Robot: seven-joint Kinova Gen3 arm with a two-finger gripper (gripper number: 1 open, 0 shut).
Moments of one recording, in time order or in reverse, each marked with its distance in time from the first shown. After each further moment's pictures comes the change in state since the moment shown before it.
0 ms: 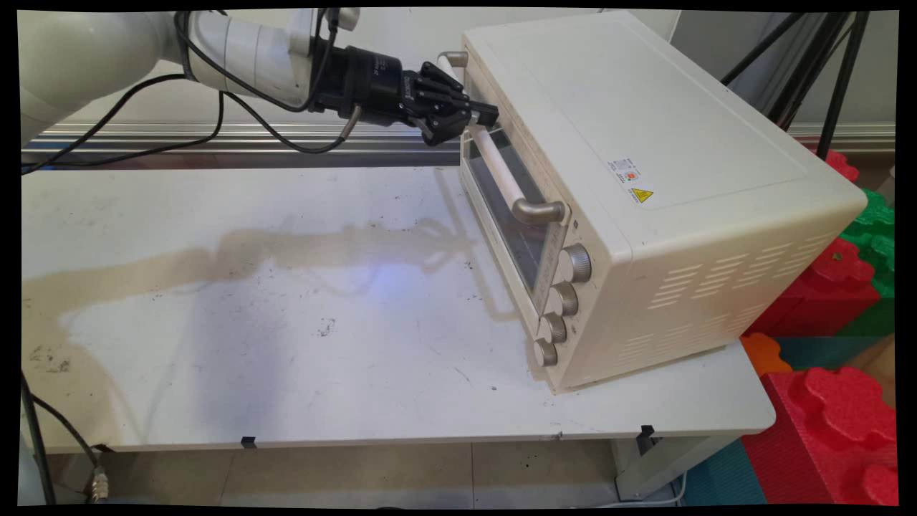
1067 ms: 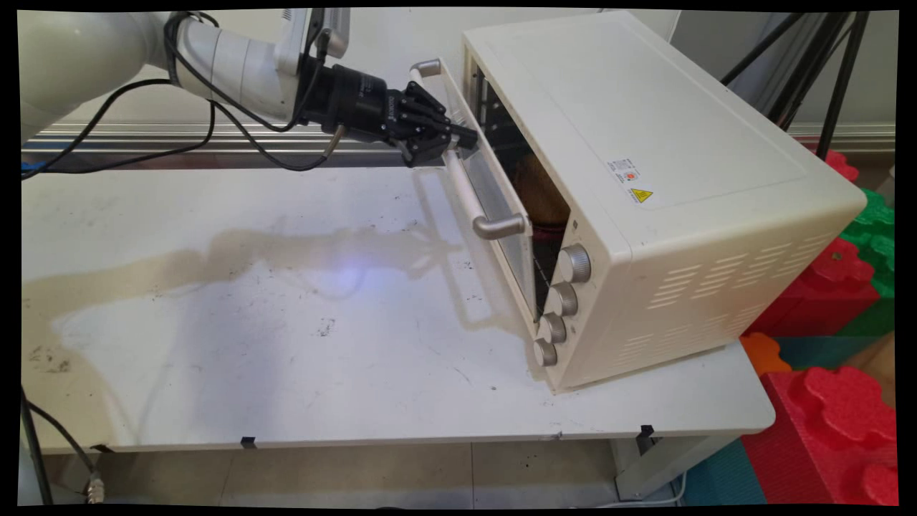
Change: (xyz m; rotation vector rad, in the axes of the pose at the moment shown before) arm -0.016 0.001 -0.013 -0.018 -0.080 0.056
